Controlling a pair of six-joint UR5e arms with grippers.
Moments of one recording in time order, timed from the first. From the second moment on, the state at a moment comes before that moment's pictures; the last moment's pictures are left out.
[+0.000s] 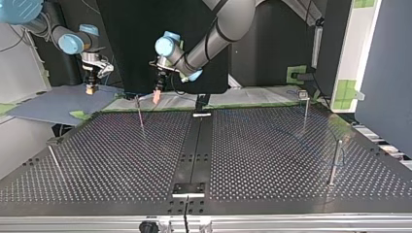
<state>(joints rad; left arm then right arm) -0.83 -2.82 -1.07 -2.31 -2.01 -1.82 1.50 -0.64 1.78 -1.05 1.35 1.64</state>
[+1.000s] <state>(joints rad) -0.80 -2.84 -1.05 -2.32 -1.98 -1.83 1.50 -0.63 1.76 -1.04 1.35 1.64</state>
